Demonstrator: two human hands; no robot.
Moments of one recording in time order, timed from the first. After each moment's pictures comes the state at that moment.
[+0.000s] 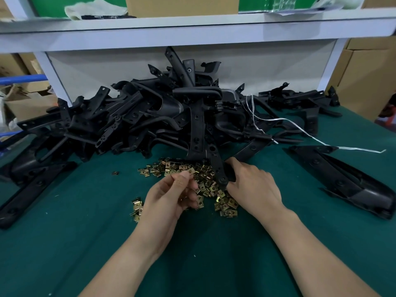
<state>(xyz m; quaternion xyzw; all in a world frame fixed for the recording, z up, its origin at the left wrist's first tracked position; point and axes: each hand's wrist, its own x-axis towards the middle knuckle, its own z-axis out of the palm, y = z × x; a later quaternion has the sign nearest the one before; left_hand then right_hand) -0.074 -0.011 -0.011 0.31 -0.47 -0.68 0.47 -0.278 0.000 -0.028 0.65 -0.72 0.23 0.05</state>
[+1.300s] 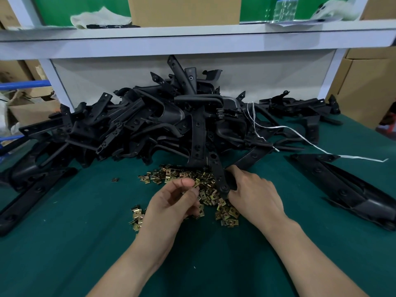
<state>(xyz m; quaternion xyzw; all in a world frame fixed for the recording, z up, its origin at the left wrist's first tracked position) -0.075 -0.017 -0.023 0.32 -0.49 -0.66 0.47 -0.278 0.002 -0.026 0.65 -0.72 0.22 0.04</state>
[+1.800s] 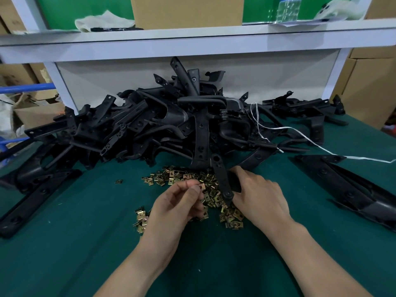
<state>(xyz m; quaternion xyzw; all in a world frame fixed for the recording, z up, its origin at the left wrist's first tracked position) -0.075 -0.014 -0.019 0.32 -0.49 -0.66 0.47 -0.274 0.007 -0.024 0.65 -0.72 0.23 0.08</state>
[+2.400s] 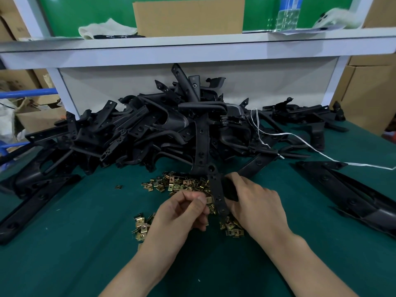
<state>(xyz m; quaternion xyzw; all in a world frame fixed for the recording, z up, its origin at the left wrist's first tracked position) -0.073 -0.013 -0.017 0.32 -0.55 -0.65 0.42 -0.261 0.011 -0.021 0.66 -0.72 0.20 0.12</state>
